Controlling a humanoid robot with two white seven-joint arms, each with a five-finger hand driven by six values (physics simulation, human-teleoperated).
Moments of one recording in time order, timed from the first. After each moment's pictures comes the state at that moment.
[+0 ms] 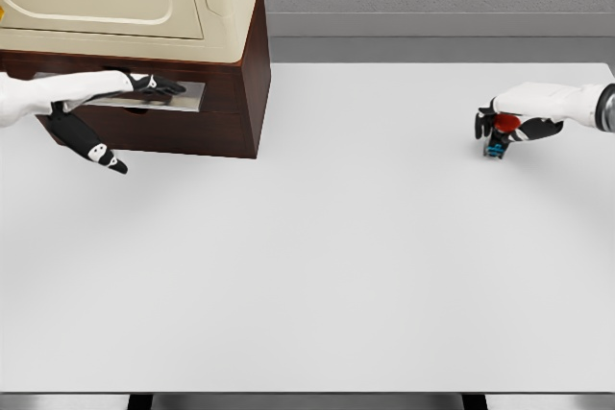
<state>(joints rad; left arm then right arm) -1.09 1.15 -1.19 -1.66 0.45 -0.10 -0.48 -0.87 -0.78 0.78 -1.03 0.31 -0.55 0.61</state>
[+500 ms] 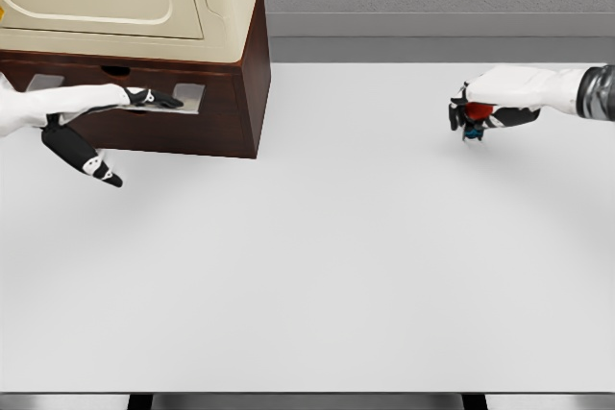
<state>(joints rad) -1.07 1.18 -1.18 -1.69 0.47 -0.10 -0.52 -0.89 -0.78 0.78 -1.19 0.31 -0.56 0.61</state>
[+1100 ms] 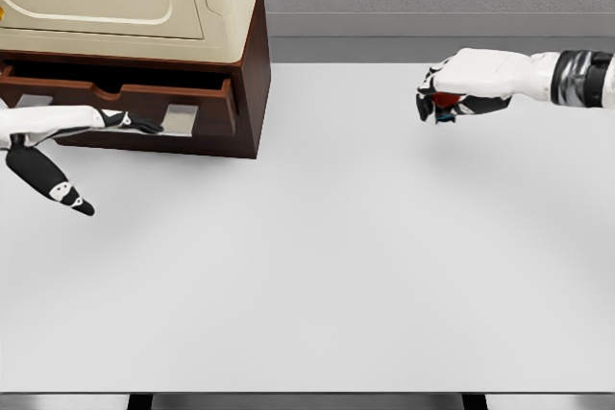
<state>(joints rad) -1.06 1.30 -1.18 -1.77 0.58 -0.10 -0.61 -0.93 -0.75 0.79 -1.29 0.31 -0.56 0.61</state>
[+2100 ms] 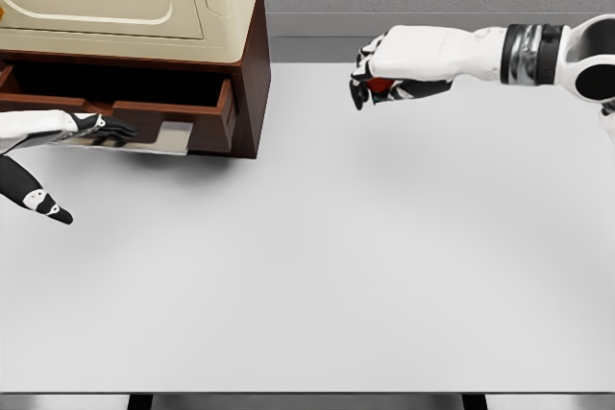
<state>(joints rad) -1.04 1.37 -1.18 -1.77 0.67 -0.11 -0.61 -1.03 -0.67 0.85 -1.40 0.21 -0.56 0.61</state>
